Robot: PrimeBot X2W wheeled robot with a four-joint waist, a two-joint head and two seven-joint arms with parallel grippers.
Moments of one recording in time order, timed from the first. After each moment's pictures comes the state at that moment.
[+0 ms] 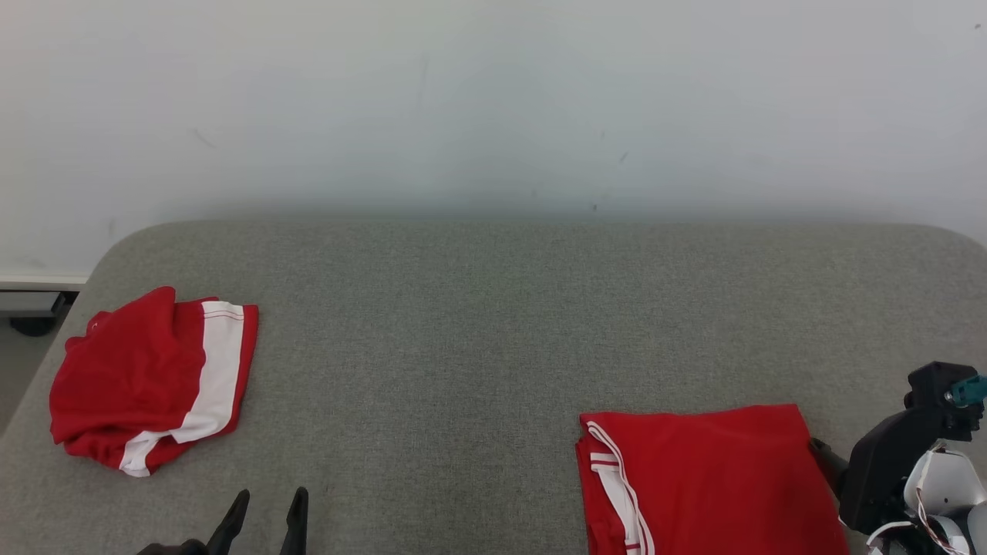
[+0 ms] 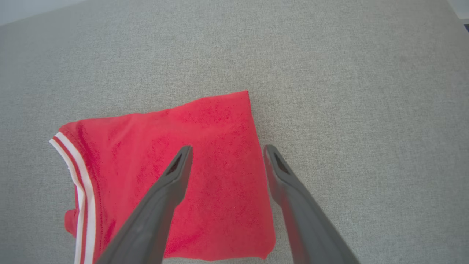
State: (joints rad) left arm 0.12 0.25 -0.31 0.02 -0.39 0.09 -0.07; right arm -0.08 -0.28 -0.06 0.09 0.48 -0.10 0.74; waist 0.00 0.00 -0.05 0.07
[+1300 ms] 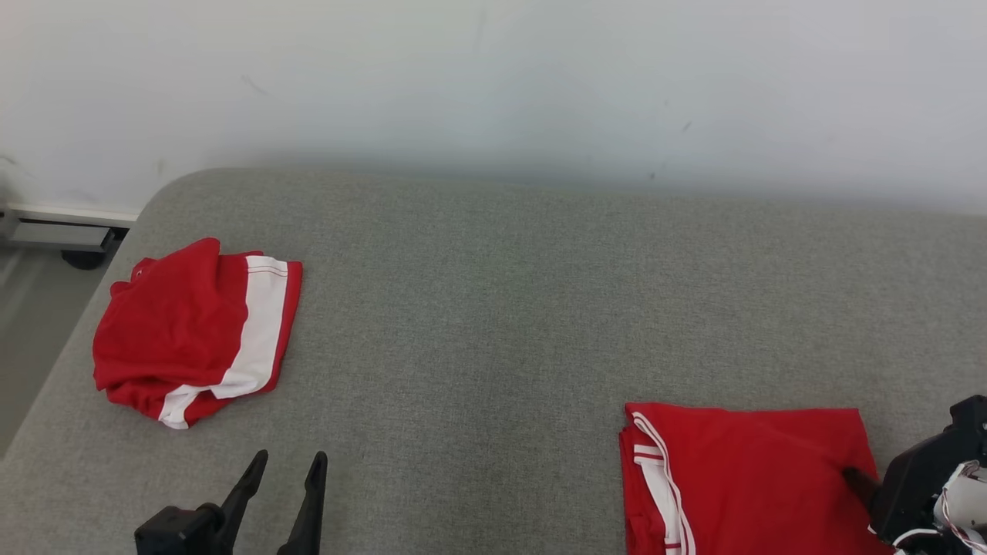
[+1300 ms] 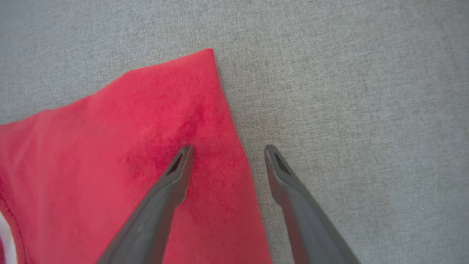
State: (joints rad) left arm 0.06 0.25 -0.34 -0.01 -0.37 0.08 -0.05; right arm -0.16 -0.28 -0.13 0.46 0.54 -0.04 0.61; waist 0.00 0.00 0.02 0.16
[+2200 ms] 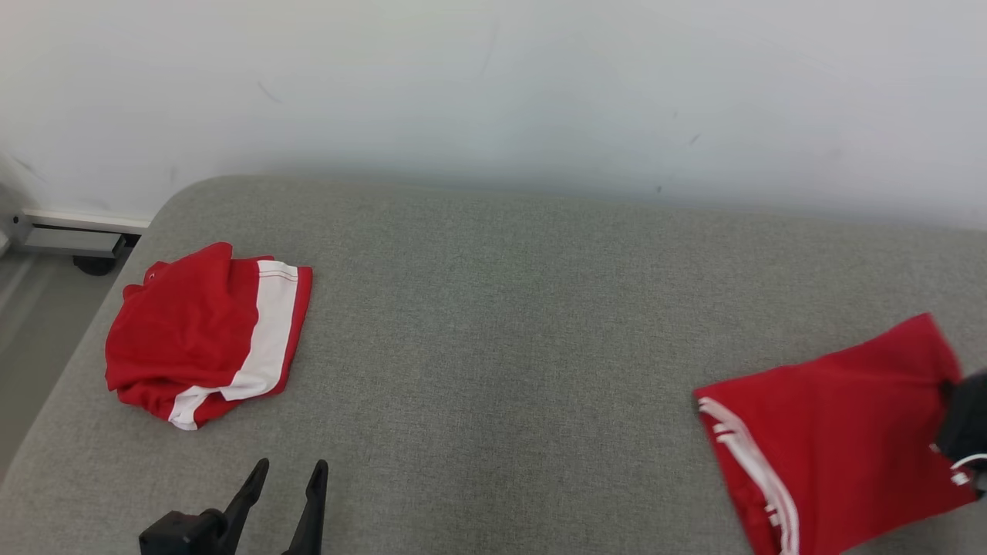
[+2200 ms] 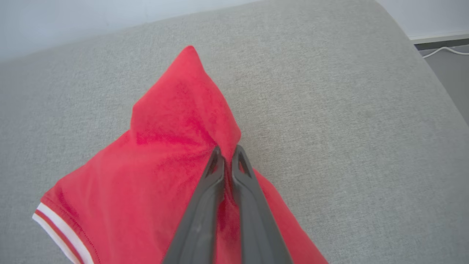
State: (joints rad) left arm 0.06 0.25 -0.34 0.01 -0.37 0.08 -0.05; right arm -0.32 -0.37 -0.15 0.55 0.48 -0.01 0.51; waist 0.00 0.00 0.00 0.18
